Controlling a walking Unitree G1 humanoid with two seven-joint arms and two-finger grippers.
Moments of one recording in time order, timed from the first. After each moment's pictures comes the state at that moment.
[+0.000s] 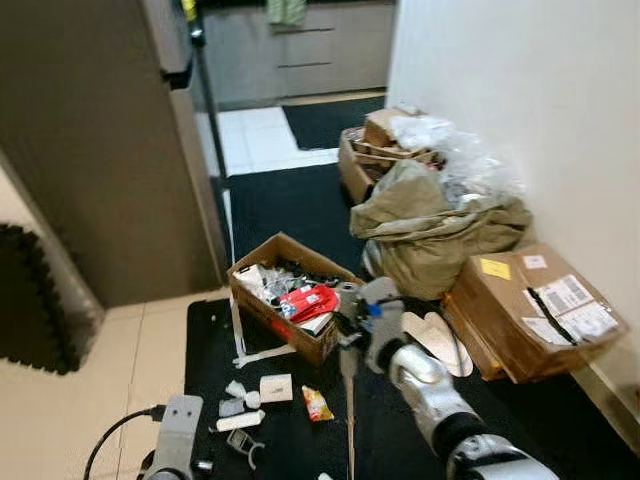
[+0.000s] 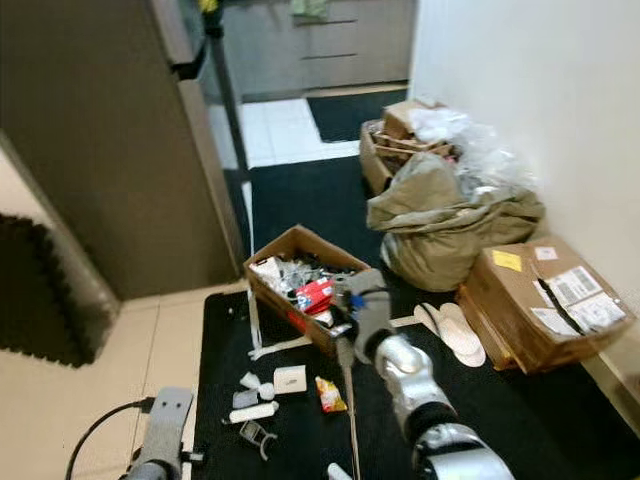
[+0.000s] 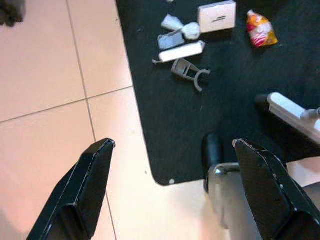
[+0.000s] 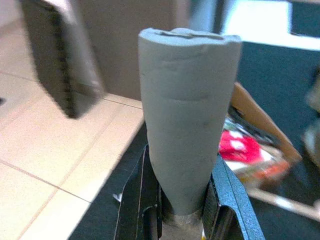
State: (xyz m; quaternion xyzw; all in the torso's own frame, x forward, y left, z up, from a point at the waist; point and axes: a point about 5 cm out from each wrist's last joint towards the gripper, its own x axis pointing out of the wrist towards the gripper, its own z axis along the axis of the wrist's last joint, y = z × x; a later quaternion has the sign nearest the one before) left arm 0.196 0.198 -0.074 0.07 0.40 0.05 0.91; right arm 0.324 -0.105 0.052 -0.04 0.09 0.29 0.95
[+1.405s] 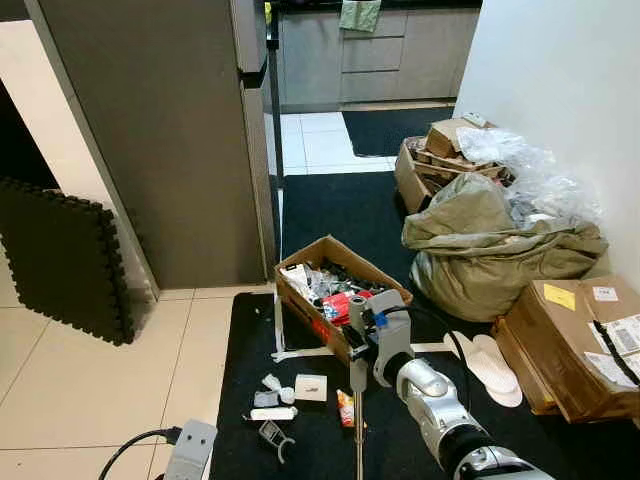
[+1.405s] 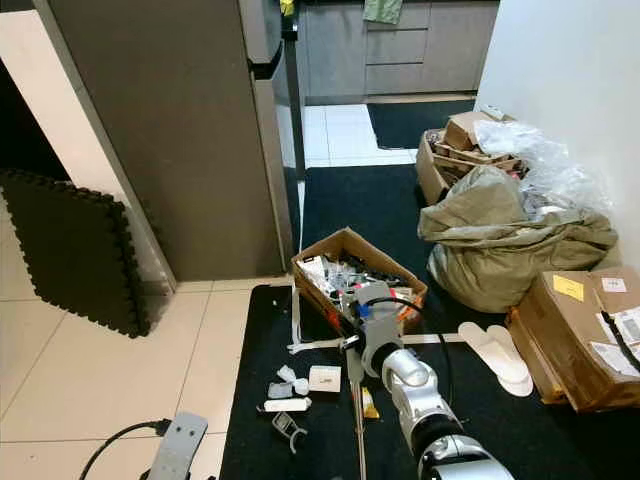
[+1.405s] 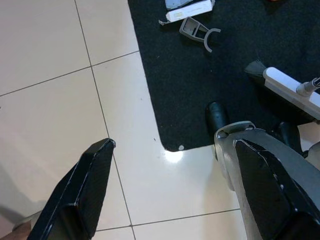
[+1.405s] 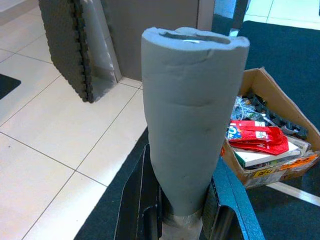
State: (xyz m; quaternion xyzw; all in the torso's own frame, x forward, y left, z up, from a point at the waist) left arm 0.177 0.191 -0.084 0.12 0.43 -0.03 0.89; right arm 0.314 -0.128 0.030 -0.03 0.14 0.24 0.96
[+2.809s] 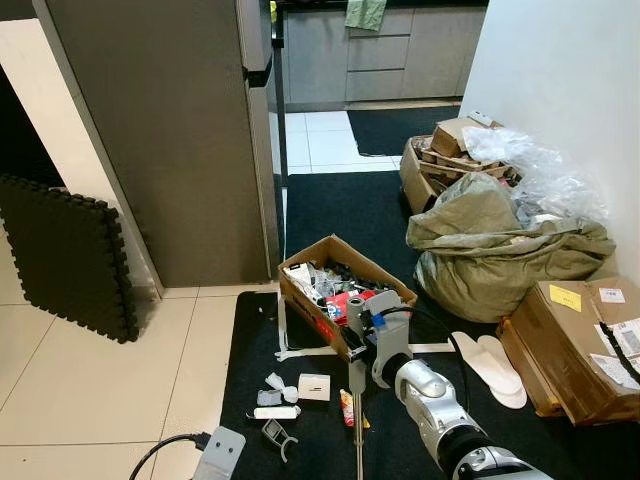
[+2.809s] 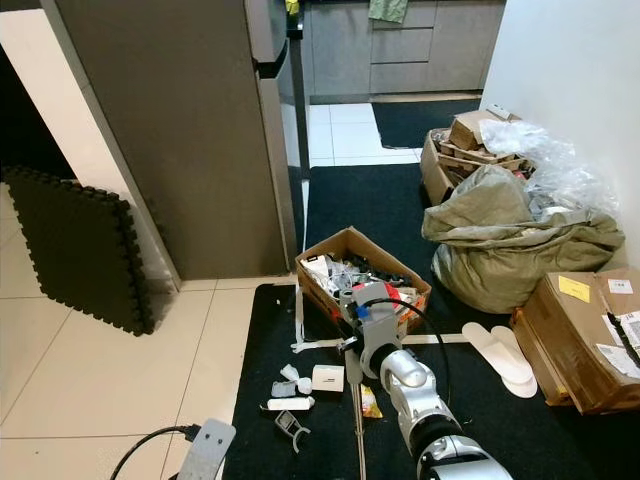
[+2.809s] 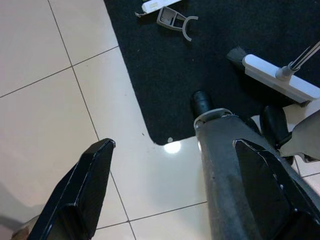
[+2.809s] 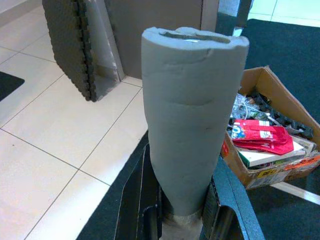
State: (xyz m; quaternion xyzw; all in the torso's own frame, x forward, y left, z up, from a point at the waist) left arm 0.173 0.165 -0.090 0.14 0.45 -0.07 0.88; right arm 0.314 -0.126 0.030 -0.03 0.14 0.24 0.96
